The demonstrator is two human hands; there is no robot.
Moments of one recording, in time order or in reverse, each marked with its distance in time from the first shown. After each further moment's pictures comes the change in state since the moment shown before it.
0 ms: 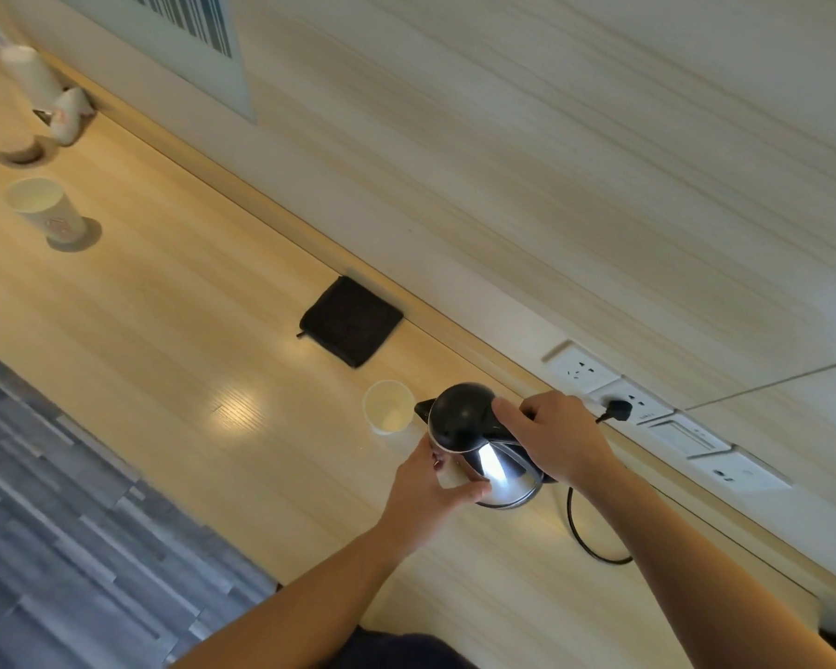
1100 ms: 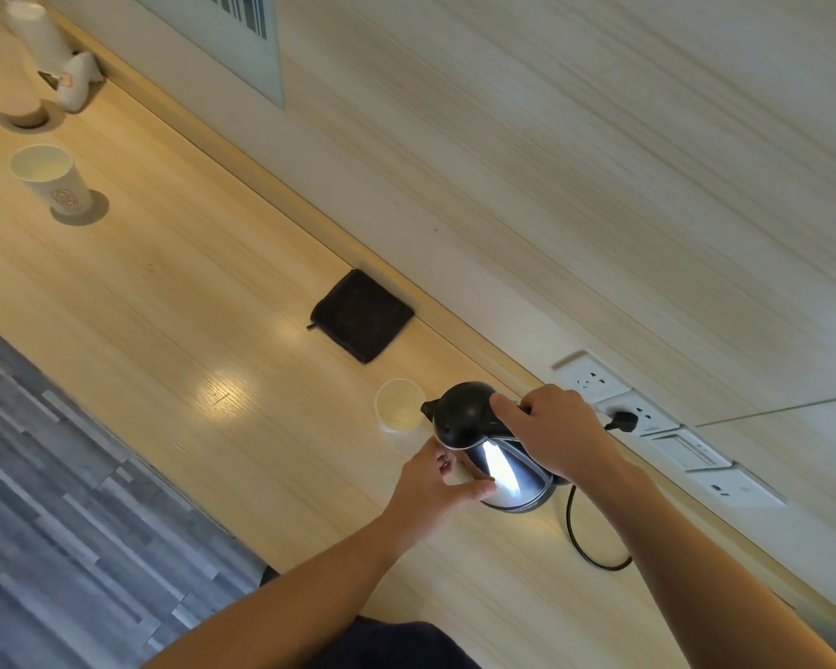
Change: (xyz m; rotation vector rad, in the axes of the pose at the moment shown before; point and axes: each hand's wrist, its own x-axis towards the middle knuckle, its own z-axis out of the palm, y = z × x) left_hand 0.004 -0.002 -0.013 -0.216 -0.093 -0.079; right_hand 0.009 -0.038 -0.005 -0.214 -0.073 0.002
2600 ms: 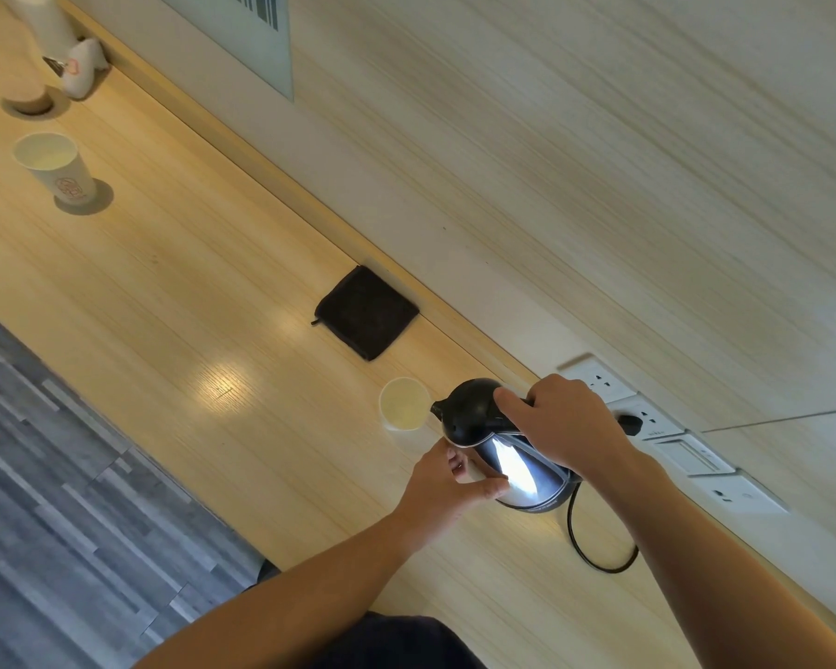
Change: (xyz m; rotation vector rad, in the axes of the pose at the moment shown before) left_hand 0.003 0.002 0.007 -0.074 -0.023 -0.068; right_hand -0.005 -0.026 -0.026 -0.147 -0.086 -0.005
